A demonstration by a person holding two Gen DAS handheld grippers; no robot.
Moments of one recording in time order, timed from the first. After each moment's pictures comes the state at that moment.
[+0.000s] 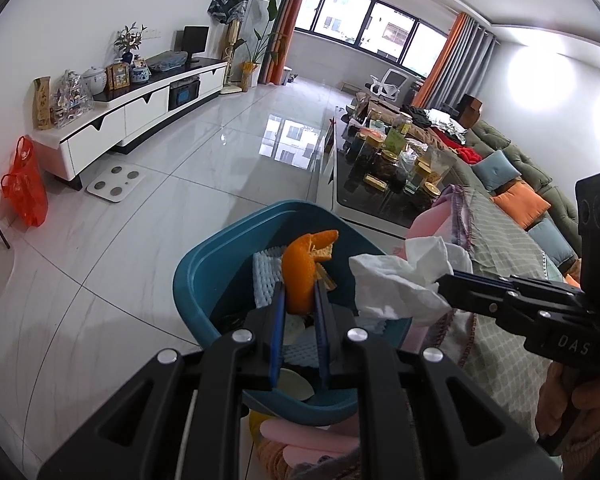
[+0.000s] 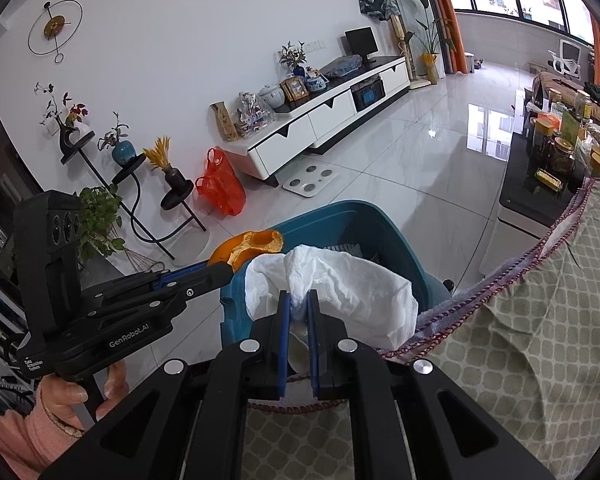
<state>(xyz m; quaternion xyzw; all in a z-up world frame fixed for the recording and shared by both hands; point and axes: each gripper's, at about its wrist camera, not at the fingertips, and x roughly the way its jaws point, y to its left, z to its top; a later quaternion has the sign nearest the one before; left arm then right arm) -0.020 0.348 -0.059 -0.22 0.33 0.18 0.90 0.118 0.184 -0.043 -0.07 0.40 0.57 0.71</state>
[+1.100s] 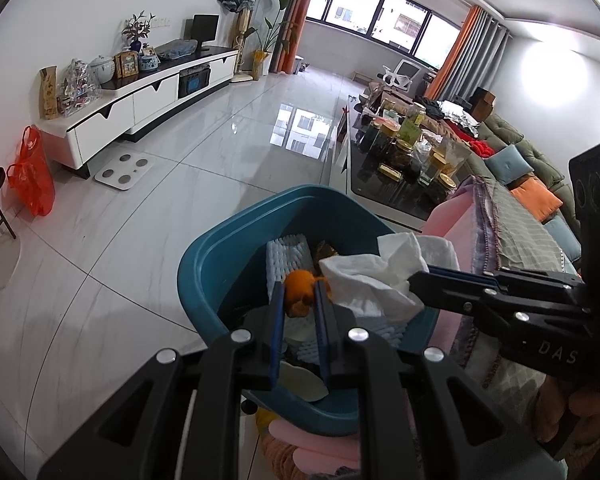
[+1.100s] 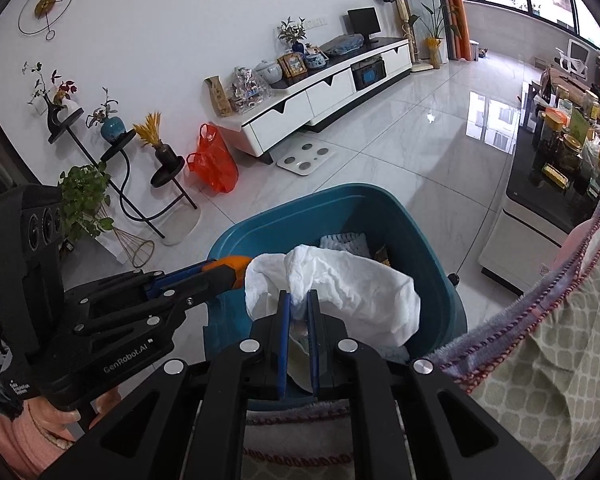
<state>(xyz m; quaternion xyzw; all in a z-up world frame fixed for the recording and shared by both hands) -0.006 0.355 -0.076 -0.22 0.35 0.20 0.89 0.115 0.228 -0.061 -0.11 0.43 0.56 0.70</state>
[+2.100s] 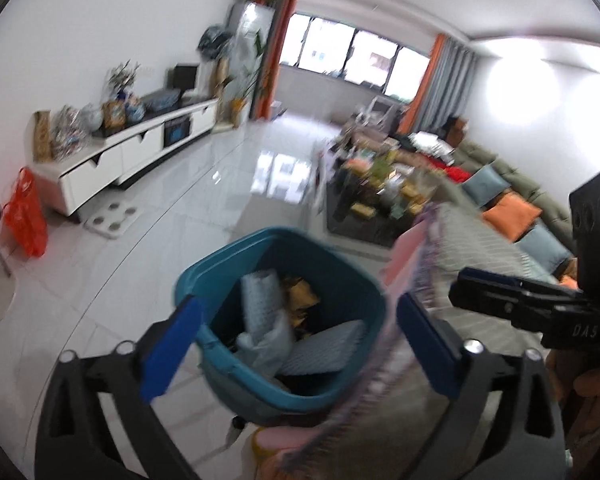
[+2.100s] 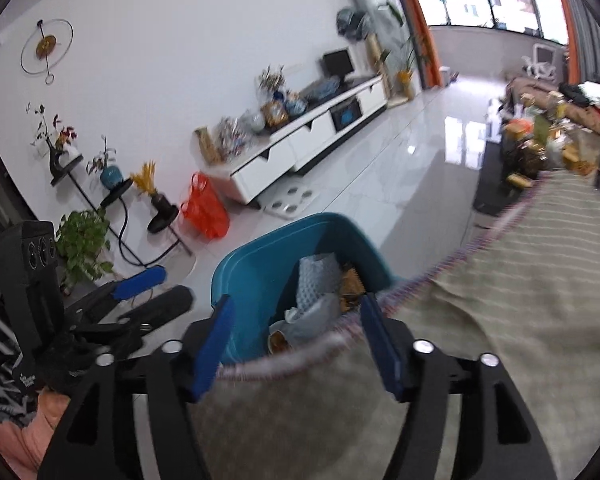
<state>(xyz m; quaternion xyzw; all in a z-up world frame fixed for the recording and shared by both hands) -0.049 0.305 -0.036 -0.18 0.25 0.17 0.94 0.102 0.116 -0.021 -0.03 0.36 0.52 0.77</state>
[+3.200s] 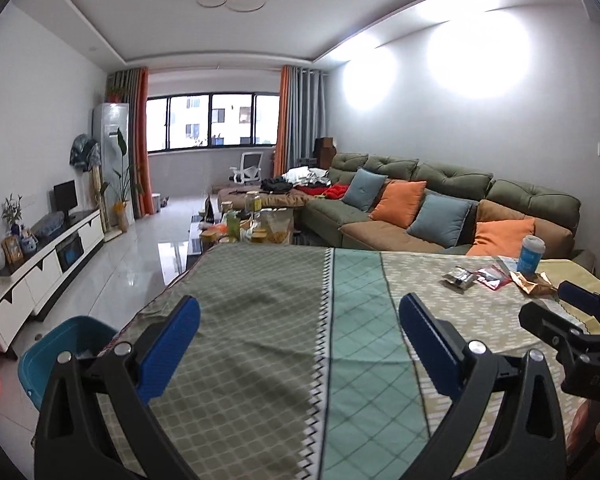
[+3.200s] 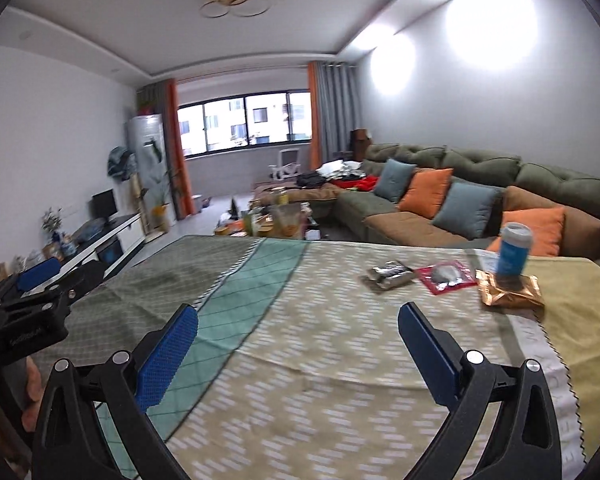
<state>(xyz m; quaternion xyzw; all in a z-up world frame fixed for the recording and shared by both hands) 0.004 0.011 -0.007 0.00 0.15 -0.01 0.99 -0.006 -0.210 -0.016 0.05 0.18 0.10 0.98</state>
